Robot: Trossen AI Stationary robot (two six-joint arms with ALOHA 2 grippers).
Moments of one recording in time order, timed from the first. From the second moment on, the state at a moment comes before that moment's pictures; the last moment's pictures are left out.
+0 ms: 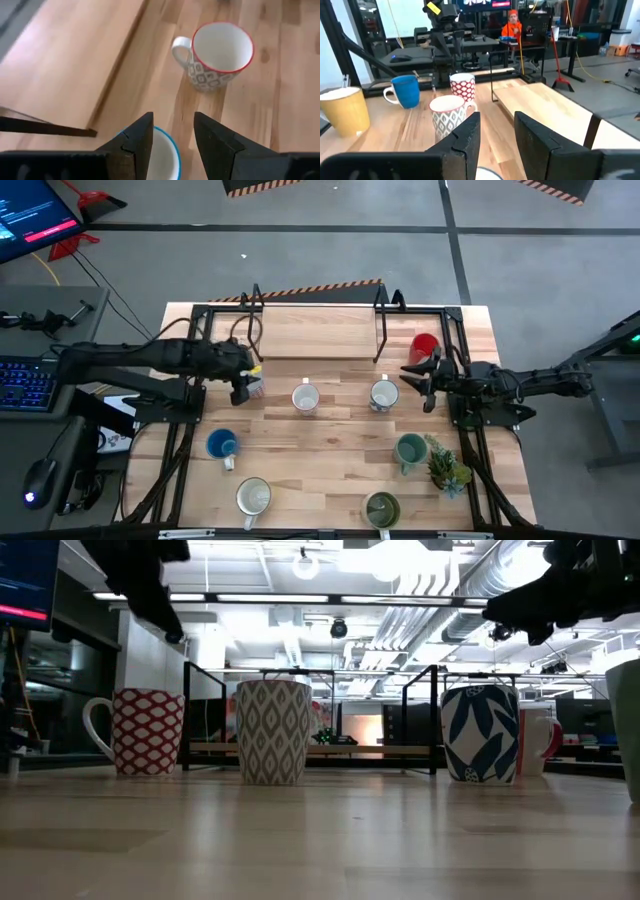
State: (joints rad) left arm 0.03 0.93 0.85 -0.80 -0.19 -0.19; right arm 0.09 0.26 0.18 0.05 0.31 0.05
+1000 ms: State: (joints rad) left arm 0.03 1.20 0.85 -0.88 -0.13 -0.37; right arm 0.09 0.26 0.18 -0.03 0.23 0.08
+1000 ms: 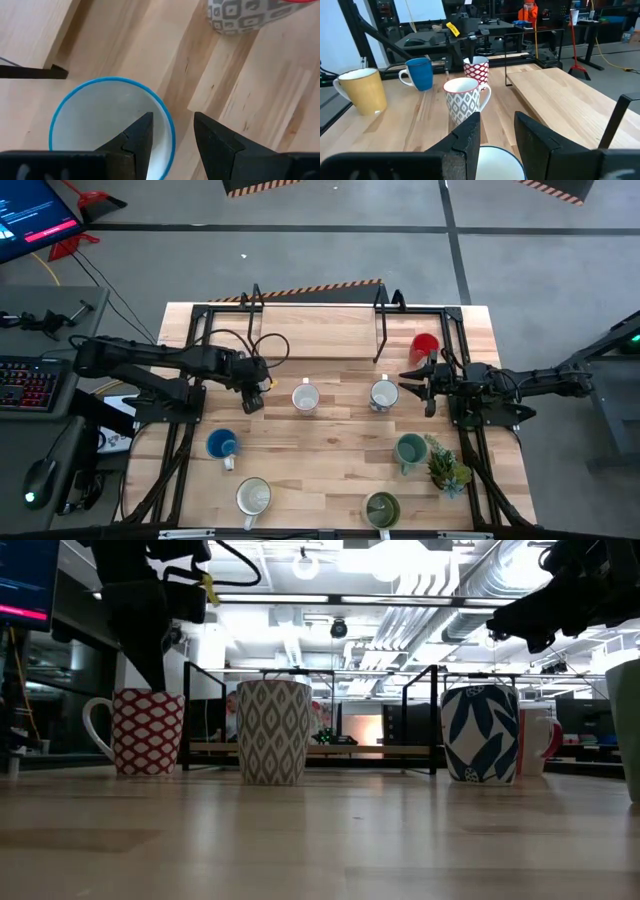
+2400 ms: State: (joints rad) left arm 0.03 1.43 0.85 -0.86 -0.14 -0.35; right arm 0.09 0.26 0.18 -0.08 0.23 0.08
